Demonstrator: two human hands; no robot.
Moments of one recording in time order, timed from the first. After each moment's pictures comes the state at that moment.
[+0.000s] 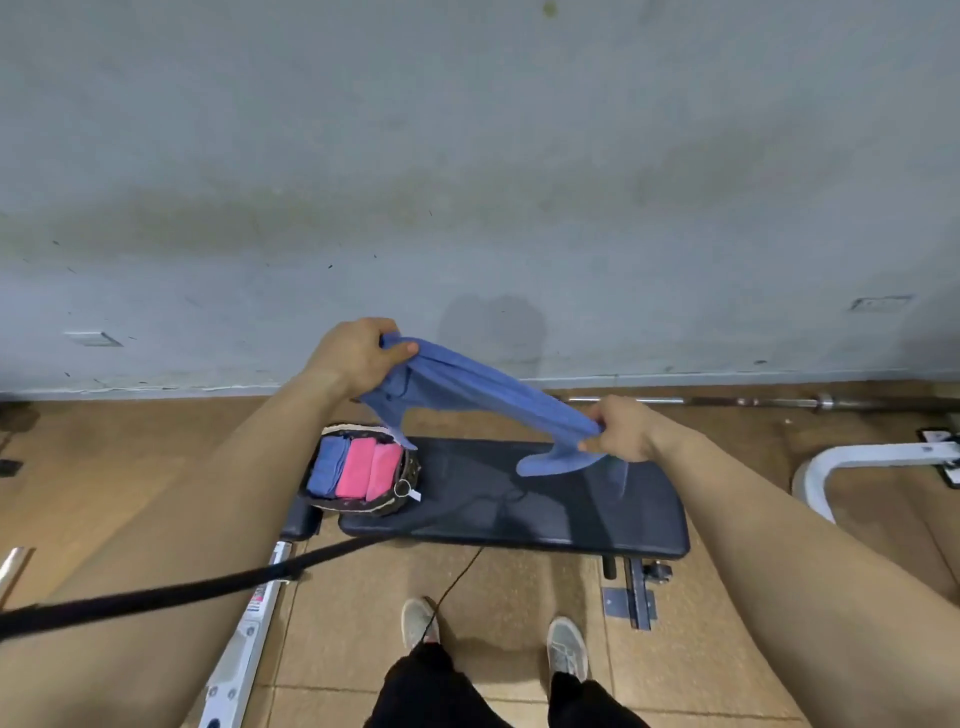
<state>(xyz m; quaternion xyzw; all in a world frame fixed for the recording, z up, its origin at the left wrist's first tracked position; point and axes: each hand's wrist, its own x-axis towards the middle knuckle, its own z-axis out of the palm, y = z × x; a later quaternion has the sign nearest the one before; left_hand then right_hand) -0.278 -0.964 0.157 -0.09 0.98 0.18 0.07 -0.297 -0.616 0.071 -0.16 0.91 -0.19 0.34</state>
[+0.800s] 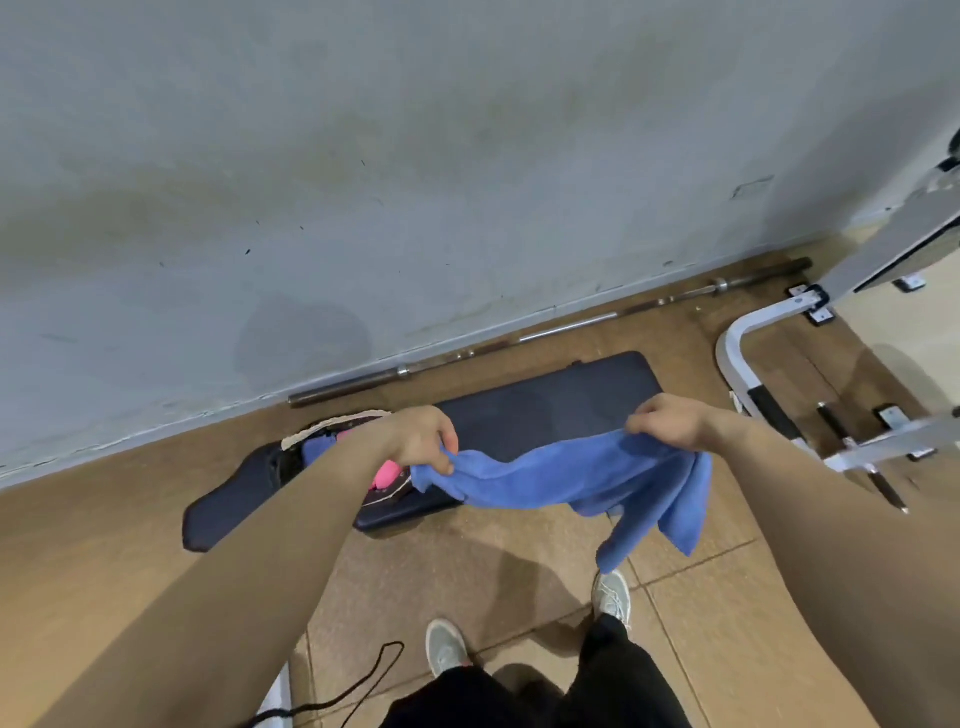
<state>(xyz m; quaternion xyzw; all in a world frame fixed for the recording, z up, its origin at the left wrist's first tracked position) -0.220 -1.037 0.027 0.19 0.86 0.15 0.44 -0.164 -0.681 0.036 0.12 0.89 -0.24 0.37</state>
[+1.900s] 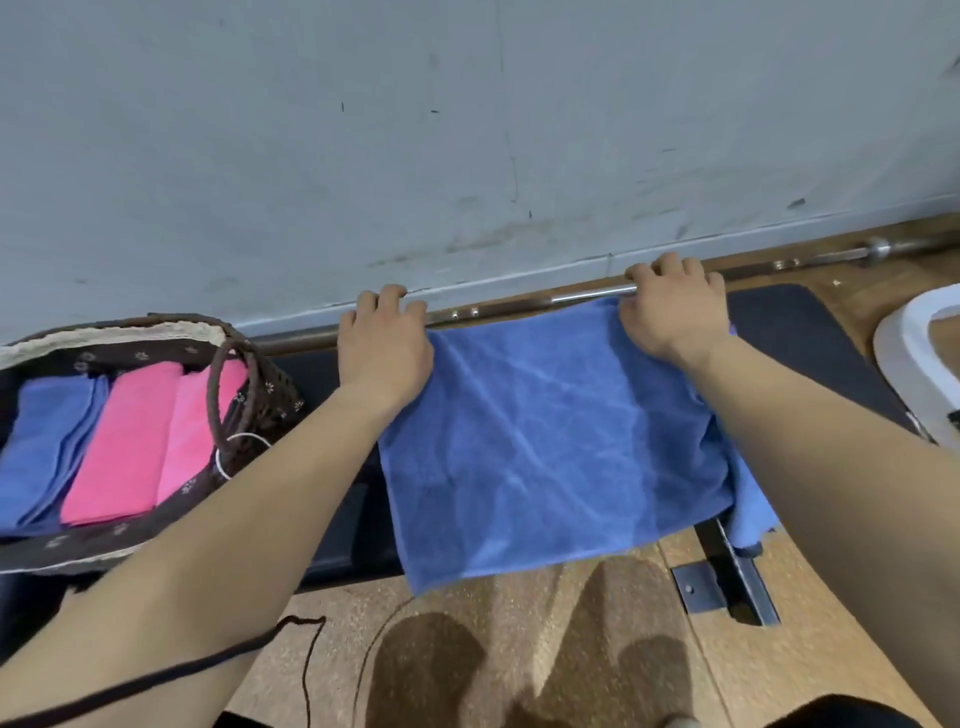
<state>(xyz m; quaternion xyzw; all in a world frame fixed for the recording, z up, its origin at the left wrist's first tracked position) -0.359 -0.975 -0.452 0.04 1.00 0.01 -0.04 -0.386 -0.661 -0.447 0.04 1.00 0.02 0.02</state>
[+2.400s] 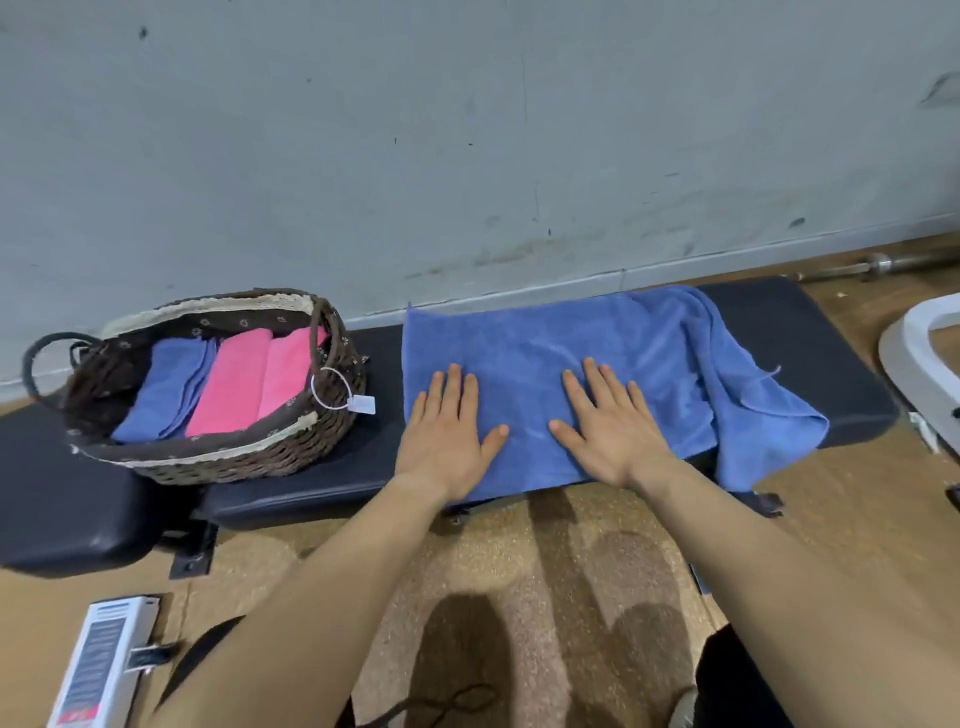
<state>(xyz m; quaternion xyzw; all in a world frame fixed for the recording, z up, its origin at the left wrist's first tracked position) -0.203 -0.969 -0.475 0.08 0.99 0.06 0.12 -0.207 -0.740 -0.471 -0.08 0.98 -0.09 0.15</state>
